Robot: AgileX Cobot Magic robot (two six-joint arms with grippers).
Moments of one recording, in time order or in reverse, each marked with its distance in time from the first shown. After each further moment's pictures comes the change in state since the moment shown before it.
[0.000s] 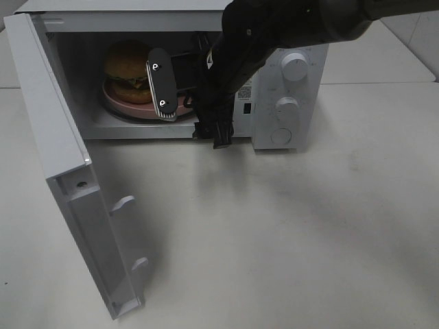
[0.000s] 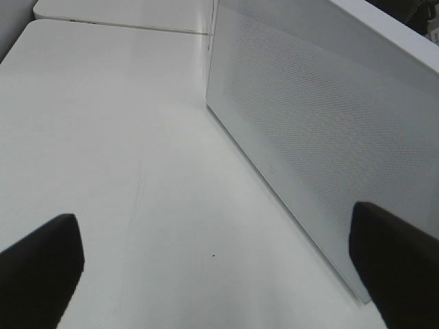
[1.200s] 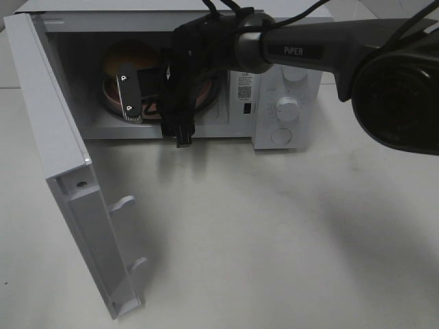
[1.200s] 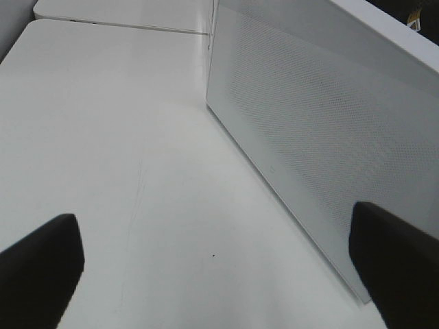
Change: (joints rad) left arm 0.000 0.000 0.000 0.000 0.000 0.000; right arm 0.010 0.389 -0.523 0.057 0.146 -0.043
